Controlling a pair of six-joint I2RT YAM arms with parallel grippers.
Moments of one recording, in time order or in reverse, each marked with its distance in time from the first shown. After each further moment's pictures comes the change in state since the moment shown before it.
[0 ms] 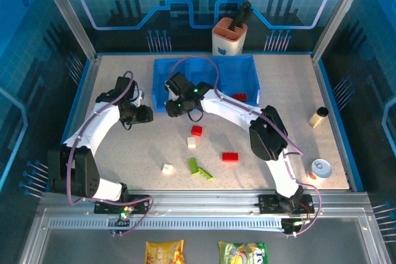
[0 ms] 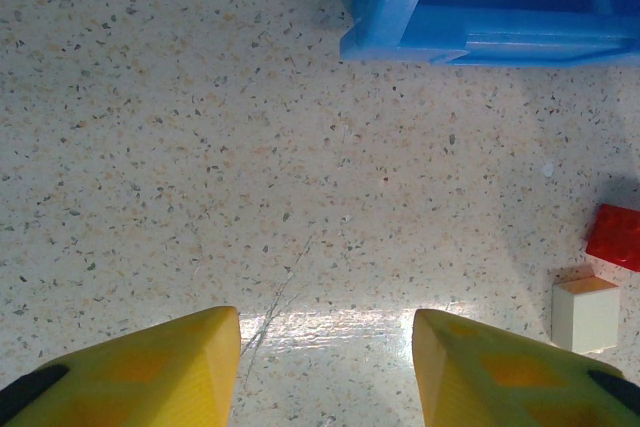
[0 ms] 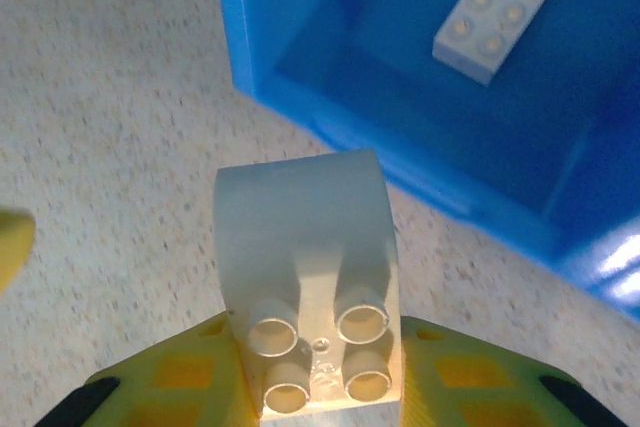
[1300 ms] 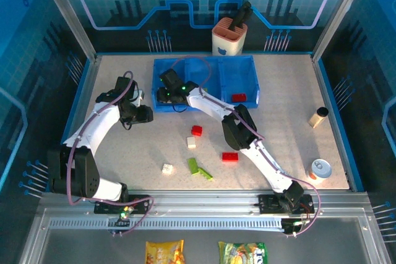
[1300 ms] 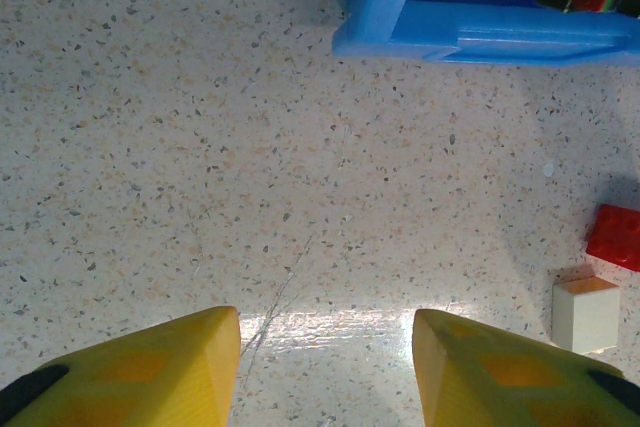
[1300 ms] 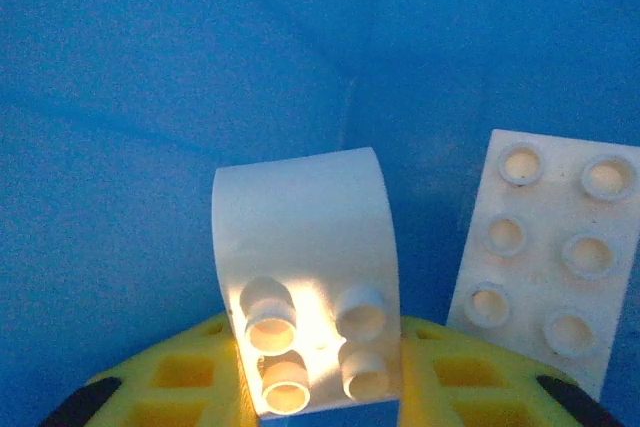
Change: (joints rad) left arm 0.000 0.000 0.000 0.000 0.000 0.000; right arm -0.063 0.519 0.534 0.137 0.010 0.339
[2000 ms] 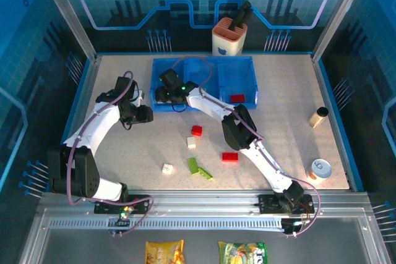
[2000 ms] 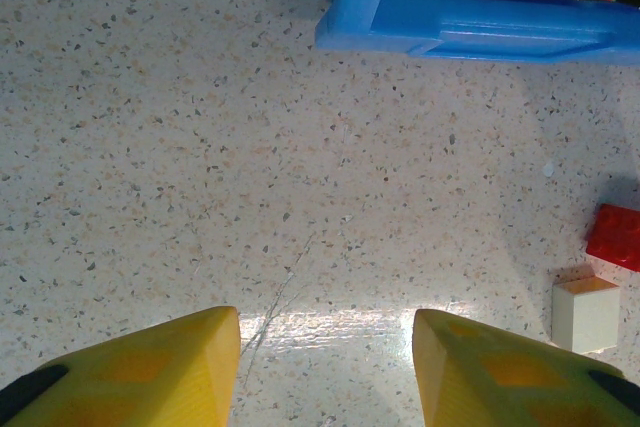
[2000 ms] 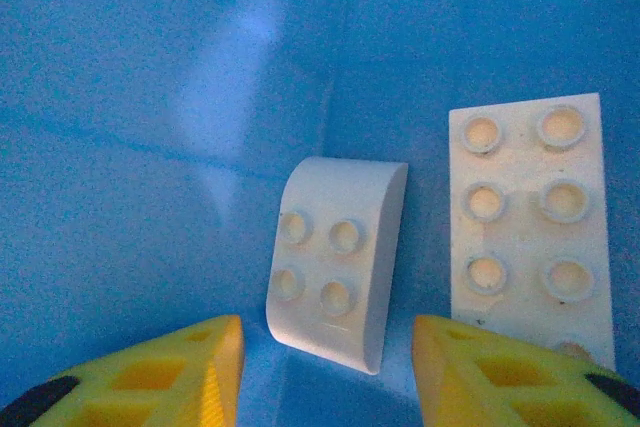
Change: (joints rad) left arm 0.000 0.000 0.000 0.000 0.000 0.000; right arm 0.001 -0.005 -0.006 0.003 0.027 0.040
